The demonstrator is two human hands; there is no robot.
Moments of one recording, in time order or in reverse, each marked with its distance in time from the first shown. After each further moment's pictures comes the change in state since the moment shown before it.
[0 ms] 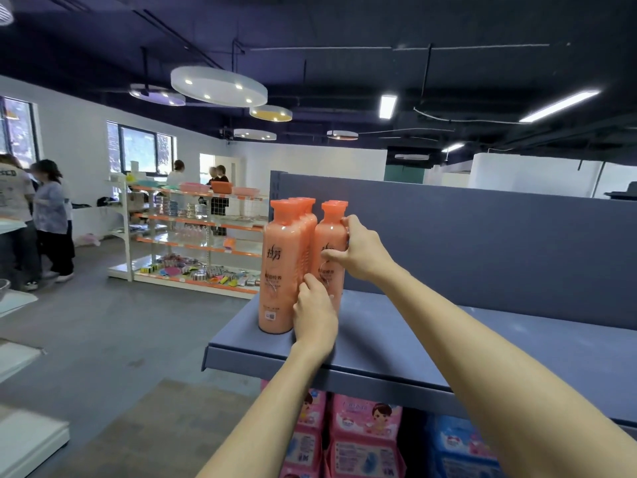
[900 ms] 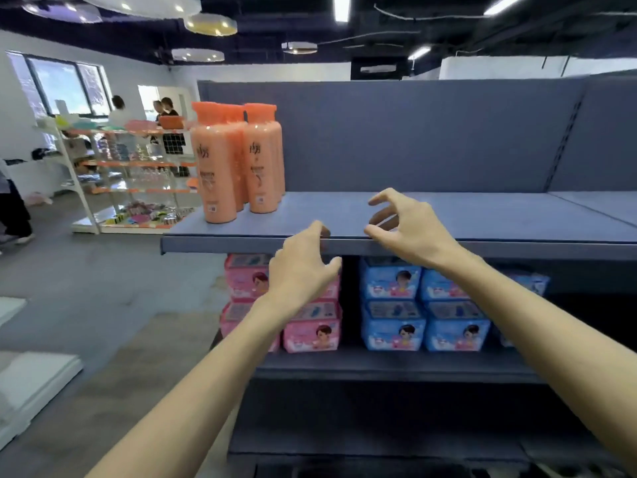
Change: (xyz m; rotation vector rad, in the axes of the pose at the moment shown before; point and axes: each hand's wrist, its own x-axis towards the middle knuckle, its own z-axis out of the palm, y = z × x) left_hand -0.187 0.058 -0.037 0.088 -0.281 0.280; right_hand -0.256 0.079 -0.106 -0.033 0.038 0.107
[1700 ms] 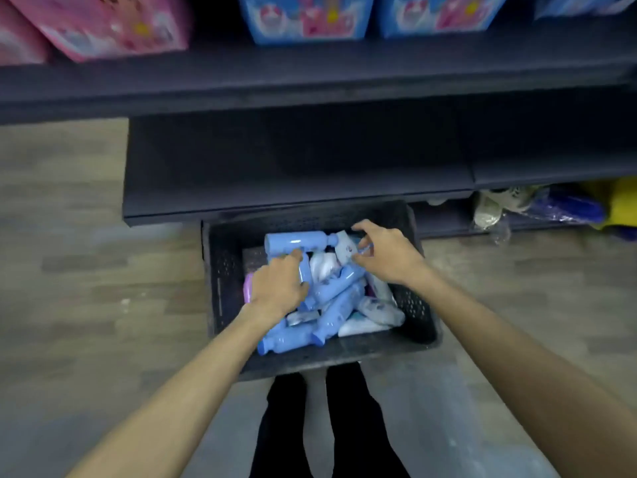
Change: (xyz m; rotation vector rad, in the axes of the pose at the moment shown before) left_hand -0.286 -0.105 0.409 0.222 -1.041 -0.357; right_hand -0.344 0.346 0.241 0.010 -0.812 0.678
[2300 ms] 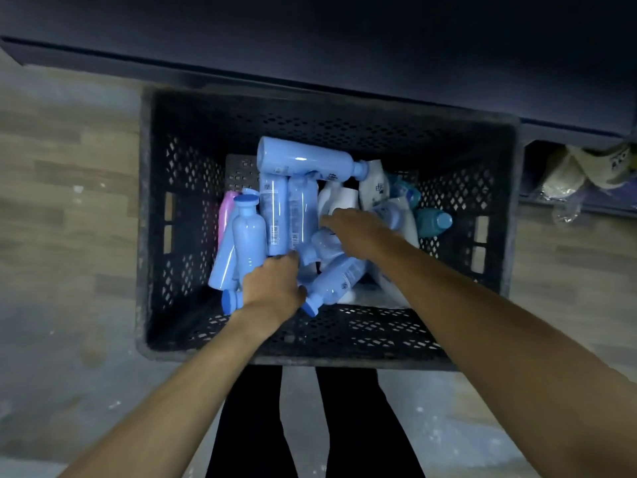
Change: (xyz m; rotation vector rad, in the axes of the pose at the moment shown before) left_hand 0.064 -0.057 0.187 -0.086 -0.195 -0.211; right_hand 0.161 0.076 0.195 -0.664 -0.554 -0.284
